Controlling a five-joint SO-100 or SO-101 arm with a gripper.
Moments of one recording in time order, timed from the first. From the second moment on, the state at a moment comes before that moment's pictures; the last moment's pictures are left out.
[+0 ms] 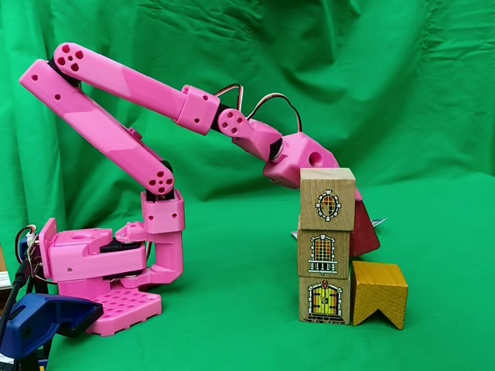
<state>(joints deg) 1.4 133.9 157.7 2.4 -103.6</state>
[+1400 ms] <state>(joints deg) 10.5 138.6 138.5 2.5 -103.6</state>
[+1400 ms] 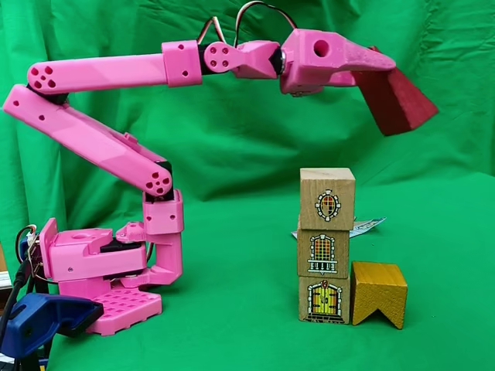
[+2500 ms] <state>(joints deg) 19.3 133.8 135.9 18.9 -103.6</state>
